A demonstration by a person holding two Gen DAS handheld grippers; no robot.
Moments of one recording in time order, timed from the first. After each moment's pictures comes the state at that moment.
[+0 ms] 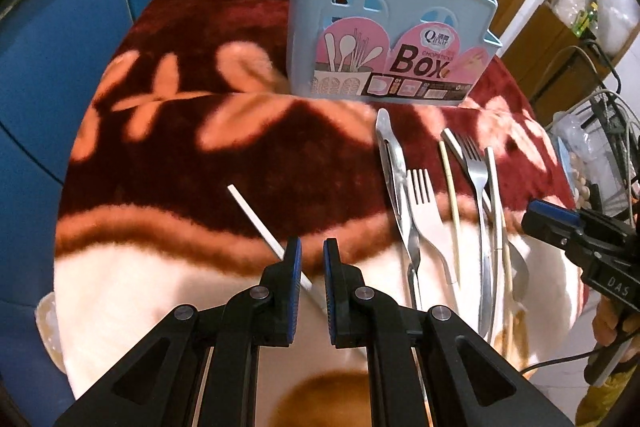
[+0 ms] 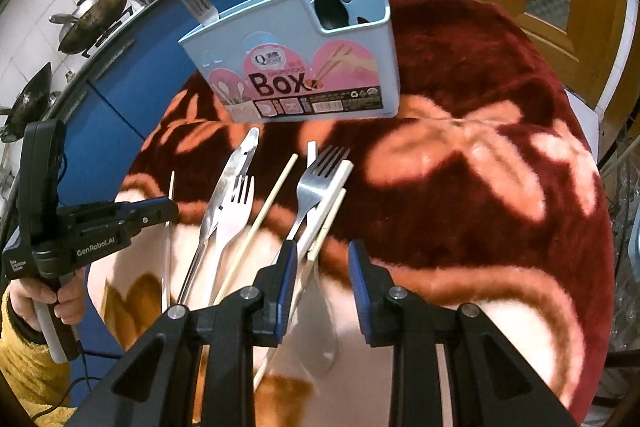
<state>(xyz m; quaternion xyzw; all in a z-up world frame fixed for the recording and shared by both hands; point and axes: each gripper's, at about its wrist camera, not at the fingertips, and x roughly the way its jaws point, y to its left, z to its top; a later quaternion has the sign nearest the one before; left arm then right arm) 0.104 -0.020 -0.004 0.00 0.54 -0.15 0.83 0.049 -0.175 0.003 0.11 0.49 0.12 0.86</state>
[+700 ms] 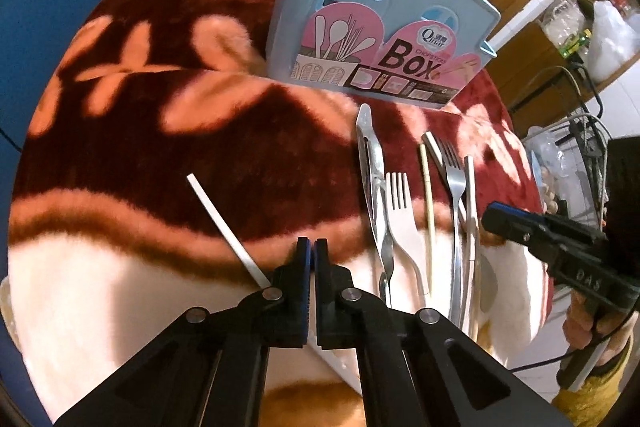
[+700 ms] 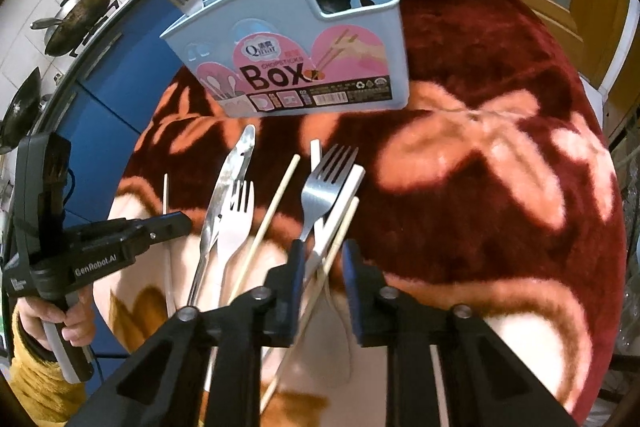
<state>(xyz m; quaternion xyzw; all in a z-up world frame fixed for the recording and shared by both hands) 0.118 -0.021 -0.016 -0.07 0.56 -0.19 0.80 0.078 -0.169 0.001 0.12 0.53 0.12 0.83</state>
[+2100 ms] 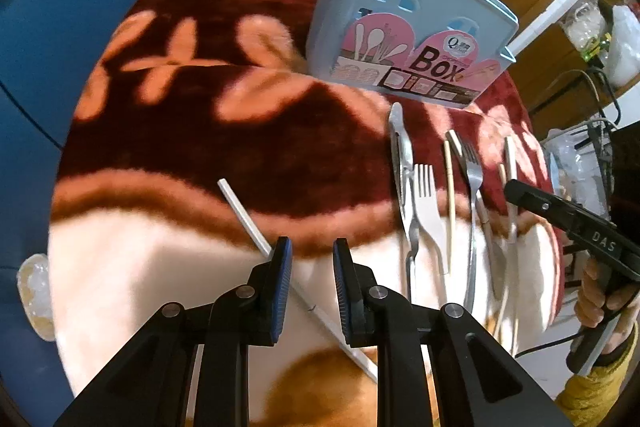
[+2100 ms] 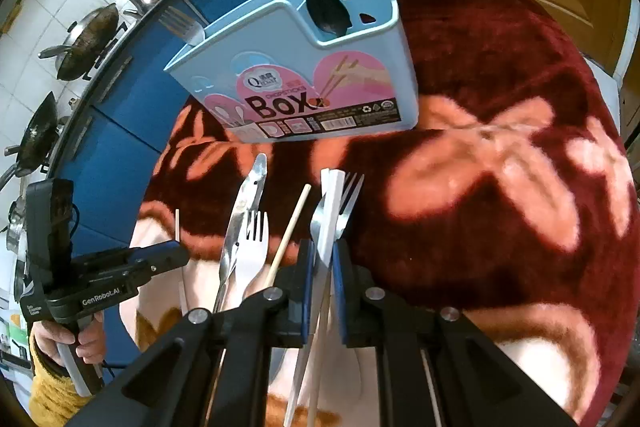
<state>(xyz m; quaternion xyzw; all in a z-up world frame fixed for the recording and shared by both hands) 0.106 0.004 0.002 -0.05 0.58 -0.14 0.80 0.085 -0.181 0.007 0.18 0.51 0.15 0.83</state>
